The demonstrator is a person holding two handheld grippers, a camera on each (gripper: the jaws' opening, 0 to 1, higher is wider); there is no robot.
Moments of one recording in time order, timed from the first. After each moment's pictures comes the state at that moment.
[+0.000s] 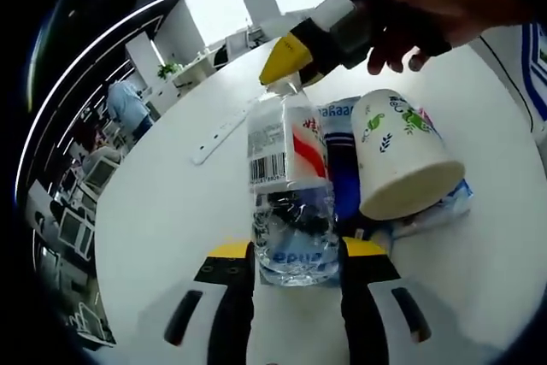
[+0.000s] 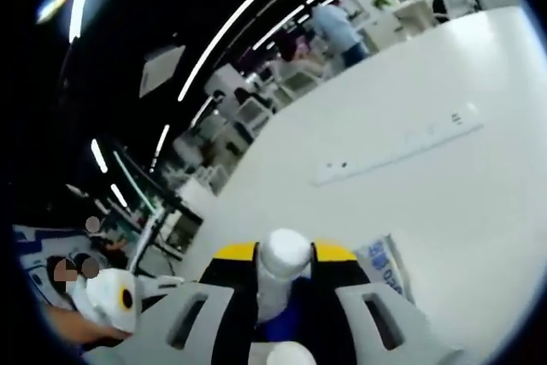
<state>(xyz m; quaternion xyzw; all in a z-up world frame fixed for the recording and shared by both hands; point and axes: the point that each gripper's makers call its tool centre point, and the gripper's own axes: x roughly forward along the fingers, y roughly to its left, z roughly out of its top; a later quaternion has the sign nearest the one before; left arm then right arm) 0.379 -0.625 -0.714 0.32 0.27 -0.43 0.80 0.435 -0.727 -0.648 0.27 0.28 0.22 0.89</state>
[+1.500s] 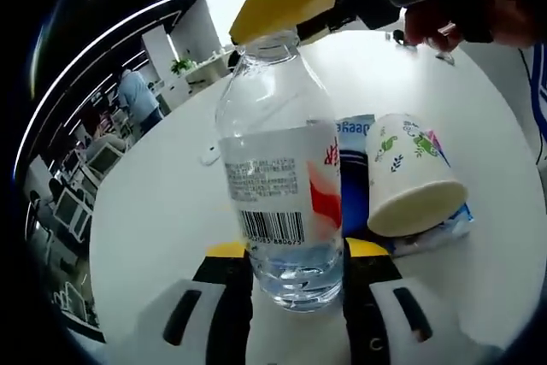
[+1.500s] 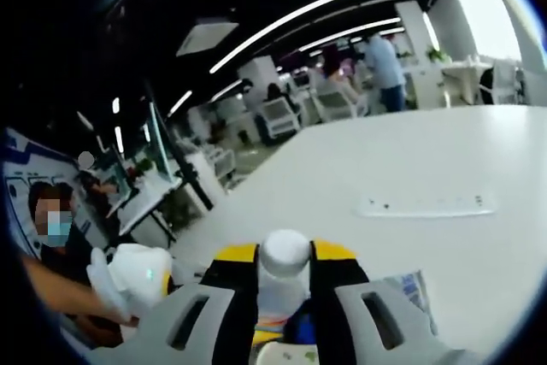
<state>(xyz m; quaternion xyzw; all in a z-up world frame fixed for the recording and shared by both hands) 0.385 -0.625 -0.703 0.26 0.27 -0.41 0.83 0.411 -0.670 -0.586 0.14 0.23 0.27 0.93</state>
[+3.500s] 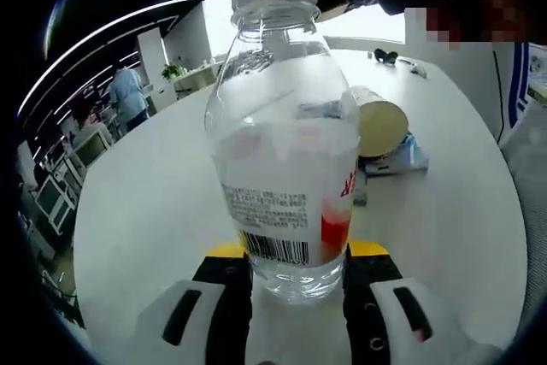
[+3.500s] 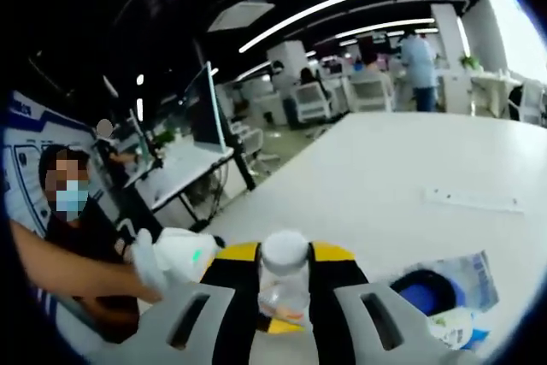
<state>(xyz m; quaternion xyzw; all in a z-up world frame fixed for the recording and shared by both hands) 0.341 -0.543 -0.716 0.20 0.25 -0.47 0.82 0.349 -0.552 -0.579 0.08 0.25 0.33 0.91</state>
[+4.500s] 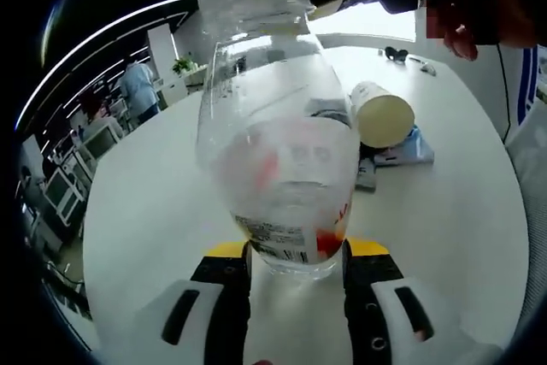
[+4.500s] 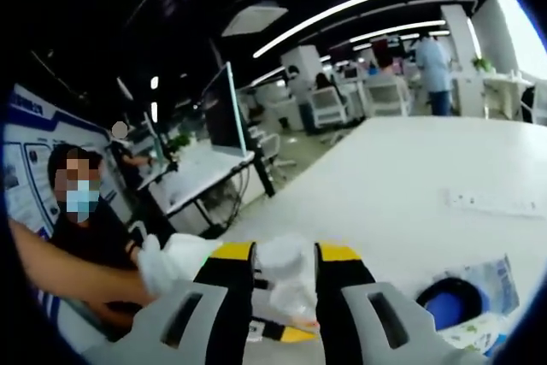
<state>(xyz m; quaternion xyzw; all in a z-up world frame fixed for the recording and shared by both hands) 0.340 -0.519 -0.711 0.21 0.26 -0.44 0.84 0.344 -0.519 -0.573 0.09 0.22 0.36 0.90</state>
